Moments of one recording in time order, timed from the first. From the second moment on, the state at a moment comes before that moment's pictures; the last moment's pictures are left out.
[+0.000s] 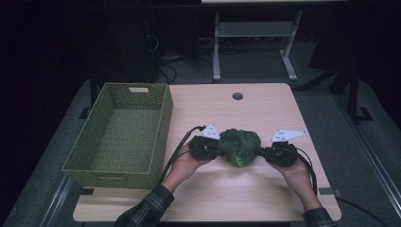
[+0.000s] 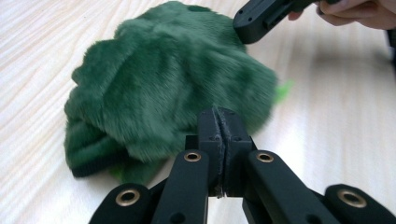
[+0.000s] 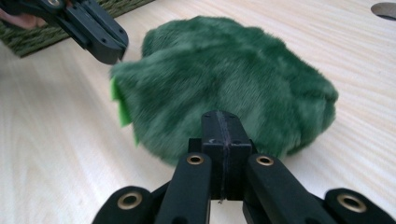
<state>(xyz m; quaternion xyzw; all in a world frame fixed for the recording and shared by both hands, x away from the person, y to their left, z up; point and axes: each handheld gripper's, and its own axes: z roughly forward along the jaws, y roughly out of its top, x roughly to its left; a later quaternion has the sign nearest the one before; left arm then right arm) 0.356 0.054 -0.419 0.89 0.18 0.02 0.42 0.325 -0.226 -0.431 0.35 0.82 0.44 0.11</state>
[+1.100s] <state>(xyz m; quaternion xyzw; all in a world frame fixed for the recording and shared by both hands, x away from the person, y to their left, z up) 0.345 0.056 -0.433 0.91 0.19 -0.01 0.37 0.353 -0.269 -0.434 0.40 0.82 0.39 0.10</state>
